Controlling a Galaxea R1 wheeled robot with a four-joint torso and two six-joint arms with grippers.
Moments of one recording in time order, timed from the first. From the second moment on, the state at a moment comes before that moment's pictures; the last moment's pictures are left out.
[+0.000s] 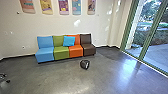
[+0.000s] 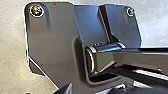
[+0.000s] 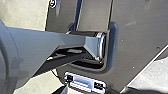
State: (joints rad) left arm 1.51 2.93 -2.55 0.18 -0.01 -0.09; right arm -1.56 2.92 -2.47 0.04 -0.05 -0.17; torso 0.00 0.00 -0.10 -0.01
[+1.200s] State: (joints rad) left arm 1.51 2.93 -2.55 0.18 -0.01 -0.09; right arm -1.56 2.92 -2.47 0.04 -0.05 -0.17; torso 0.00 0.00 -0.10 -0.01
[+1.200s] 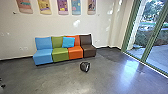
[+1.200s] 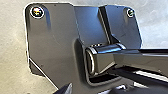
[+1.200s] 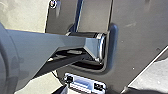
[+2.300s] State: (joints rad) left arm 1.51 2.94 -2.55 0.18 -0.01 -0.09; right arm -1.56 2.93 -2.48 0.04 -0.05 -0.17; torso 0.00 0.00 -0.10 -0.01
